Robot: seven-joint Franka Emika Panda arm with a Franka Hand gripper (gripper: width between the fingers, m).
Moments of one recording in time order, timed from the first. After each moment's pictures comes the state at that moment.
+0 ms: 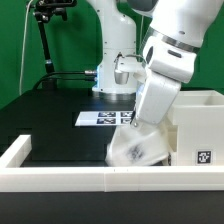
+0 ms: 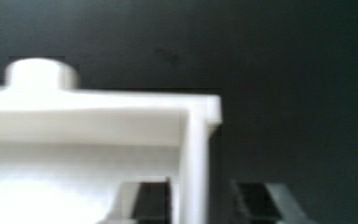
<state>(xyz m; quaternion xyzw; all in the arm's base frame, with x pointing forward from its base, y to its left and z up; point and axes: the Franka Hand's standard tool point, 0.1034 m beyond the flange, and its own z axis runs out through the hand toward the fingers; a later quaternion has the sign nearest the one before) 0.539 0.005 0.059 0.71 0.67 -0.18 0.09</state>
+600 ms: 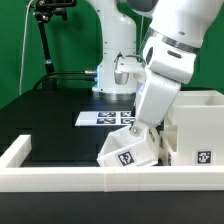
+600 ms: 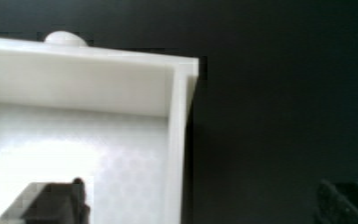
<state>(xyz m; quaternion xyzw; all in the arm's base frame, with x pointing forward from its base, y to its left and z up) 0.539 0.005 0.058 0.71 0.67 -0.18 0.09</state>
